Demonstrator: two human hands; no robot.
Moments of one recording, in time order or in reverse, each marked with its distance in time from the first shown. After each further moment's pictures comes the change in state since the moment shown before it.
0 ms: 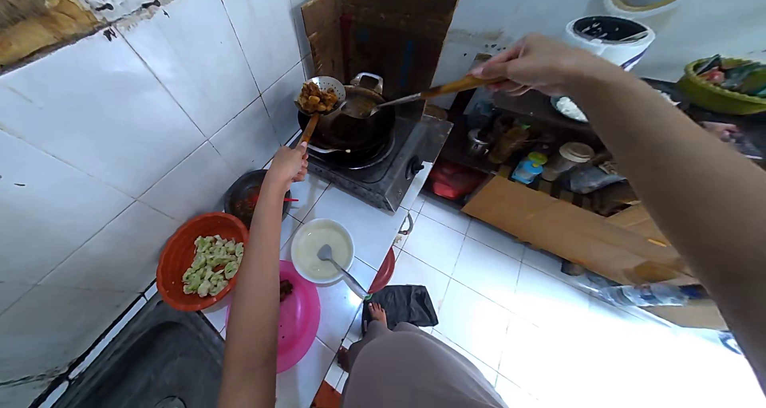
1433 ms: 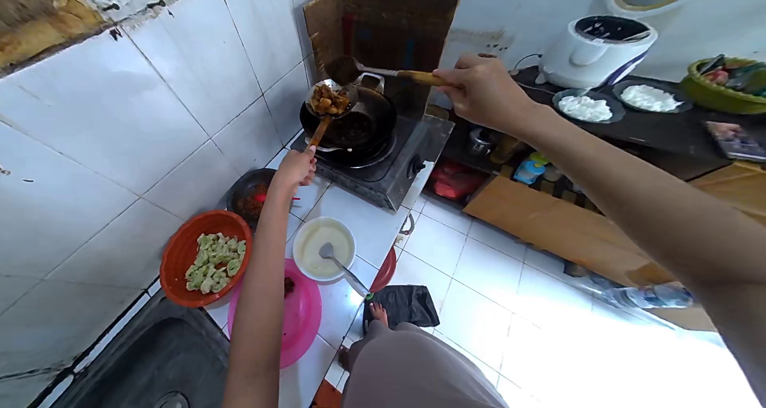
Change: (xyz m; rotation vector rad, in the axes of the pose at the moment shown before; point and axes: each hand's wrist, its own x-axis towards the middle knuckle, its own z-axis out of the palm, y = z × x) left_hand -0.016 -0.003 0.007 0.016 -0.045 -0.003; right_hand -0.007 0.010 0.056 -0.539 0.211 -0.783
